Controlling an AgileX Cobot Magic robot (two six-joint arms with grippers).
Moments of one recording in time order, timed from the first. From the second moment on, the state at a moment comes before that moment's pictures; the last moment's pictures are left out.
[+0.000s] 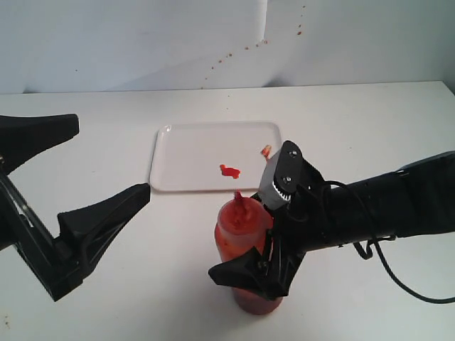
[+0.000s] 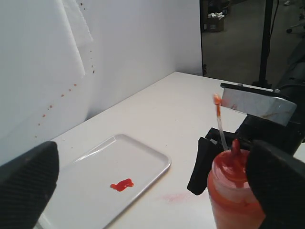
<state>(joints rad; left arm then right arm) -0.59 0.87 -0.36 0.57 -0.31 -0.41 0.44 1.72 -0.71 1.62 0.76 -2.13</state>
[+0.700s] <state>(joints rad) -0.59 0.87 -0.36 0.57 -0.31 -0.41 0.44 1.56 -0.71 1.49 0.75 -1.97</state>
